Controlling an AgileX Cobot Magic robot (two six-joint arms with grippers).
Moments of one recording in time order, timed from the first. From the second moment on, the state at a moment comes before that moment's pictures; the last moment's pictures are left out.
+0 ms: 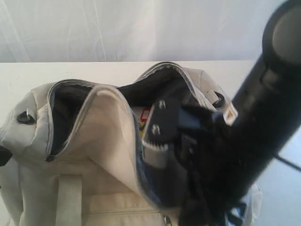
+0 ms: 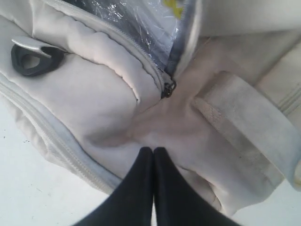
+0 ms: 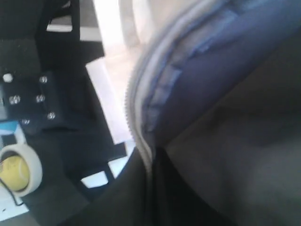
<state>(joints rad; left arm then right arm) -0.40 0.84 -0.70 0.02 0.89 0.18 0.58 1.32 -0.99 0.44 1.22 -0.71</state>
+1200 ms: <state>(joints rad) -0.49 1.38 -0.94 -0.16 0.40 0.23 0.59 1.31 -0.71 0.96 1.14 -1.02</state>
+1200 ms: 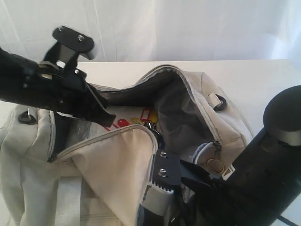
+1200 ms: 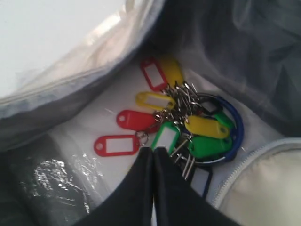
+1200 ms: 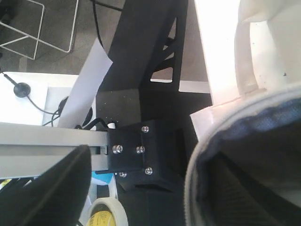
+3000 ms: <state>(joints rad) -0.48 1.67 -1.37 -0.48 1.29 0.99 0.59 1.31 -0.71 0.97 1.18 -1.02</state>
